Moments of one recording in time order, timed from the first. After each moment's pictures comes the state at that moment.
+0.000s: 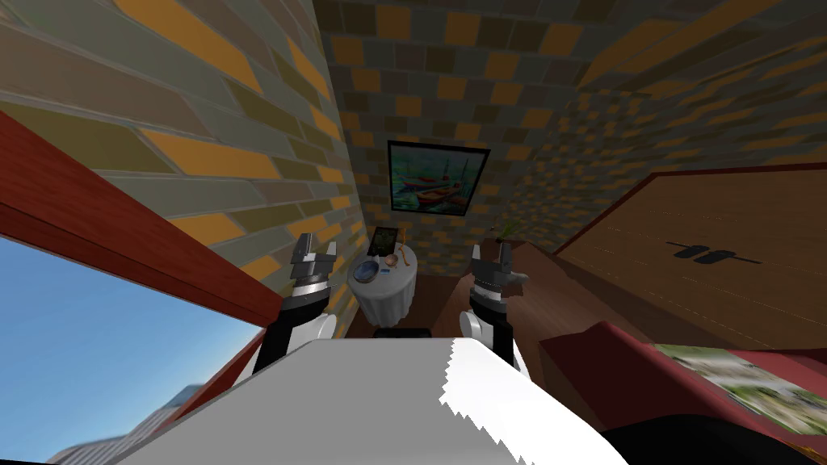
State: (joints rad) left arm 0.54 -0.02 0.04 -2.30 0.08 -0.48 0.00; right arm 0.50 0.02 -0.02 -2.26 -0.09 -0.65 -0.03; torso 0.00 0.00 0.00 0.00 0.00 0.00
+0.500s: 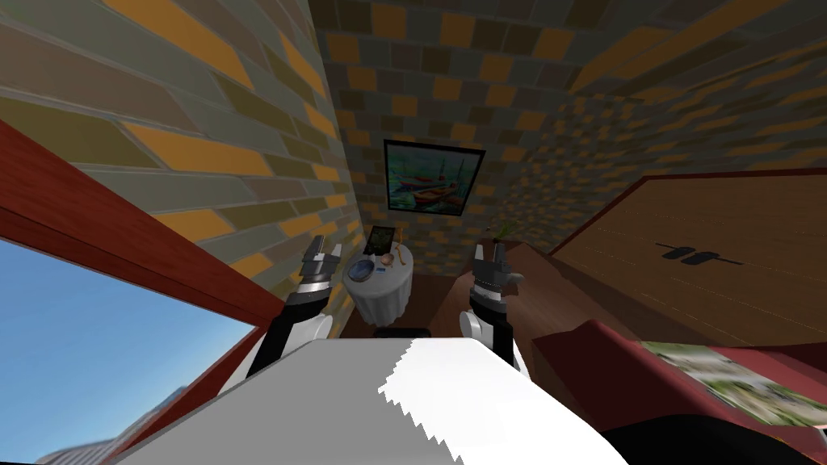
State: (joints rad) left arm 0.52 0.10 0.05 -2.25 0.10 -0.44 -0.01; right arm 0.50 0.02 -0.02 -2.26 -0.09 -0.65 -0.03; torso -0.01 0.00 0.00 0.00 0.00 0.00
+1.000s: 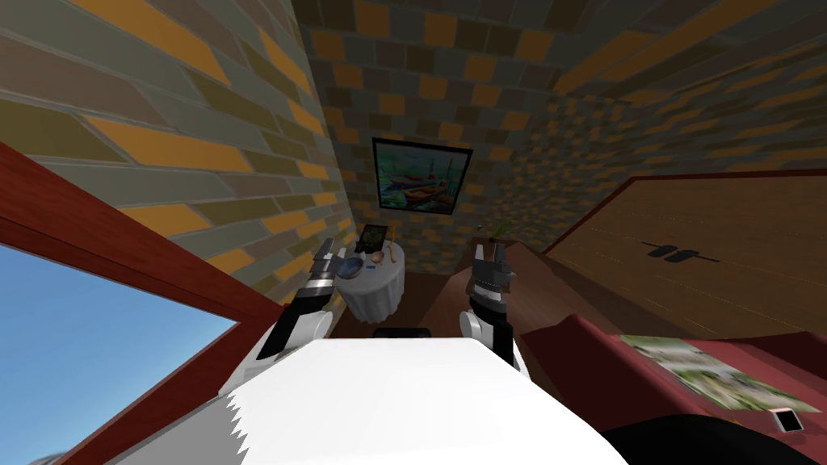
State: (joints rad) left arm 0.46 0.16 0.07 -2.15 0.16 -0.35 -0.03; right arm 0.50 0.02 -0.02 -2.26 -0.09 -0.65 -0.03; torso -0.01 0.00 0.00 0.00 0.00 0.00
